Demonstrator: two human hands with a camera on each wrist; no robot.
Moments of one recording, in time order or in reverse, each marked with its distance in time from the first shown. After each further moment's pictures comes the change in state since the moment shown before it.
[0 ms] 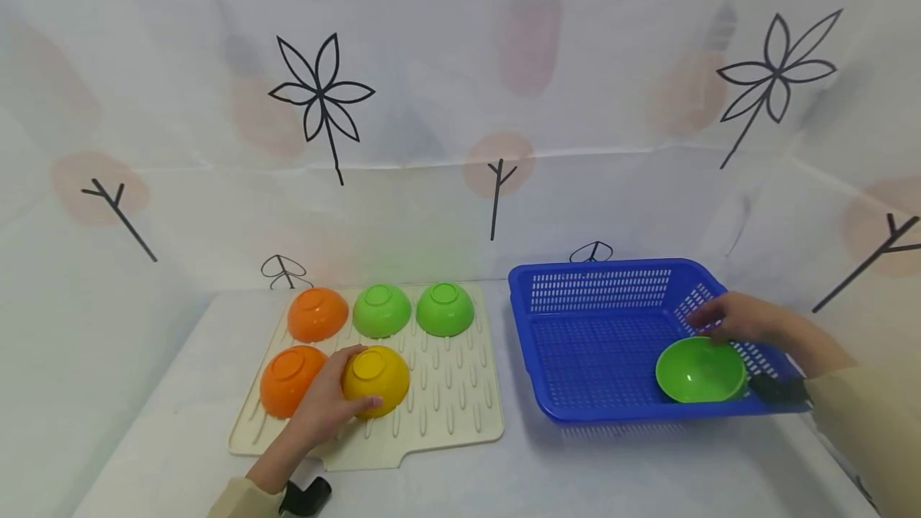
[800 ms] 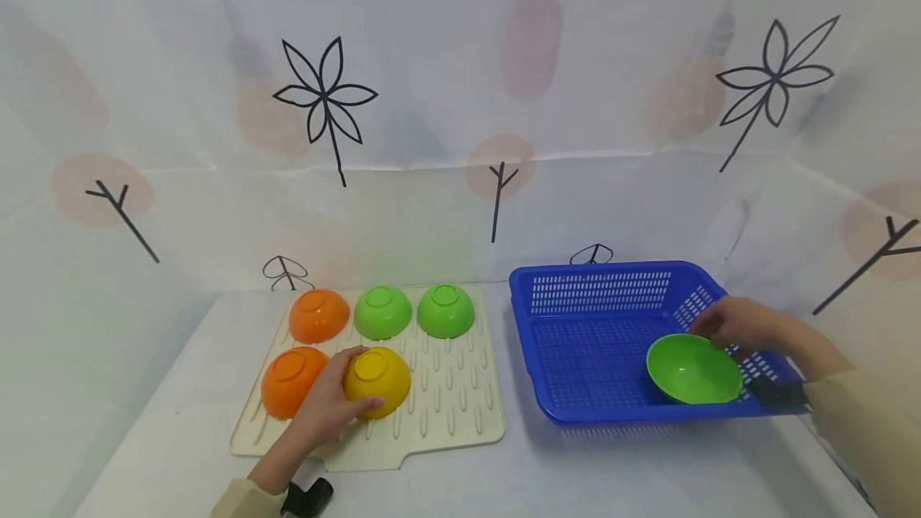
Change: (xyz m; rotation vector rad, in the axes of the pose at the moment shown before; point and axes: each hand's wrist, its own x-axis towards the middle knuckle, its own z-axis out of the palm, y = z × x) left_hand -0.002 0.002 0.000 0.006 0.007 -0.006; right_hand -0.003 -0.008 0.003 0.075 -0.041 0.137
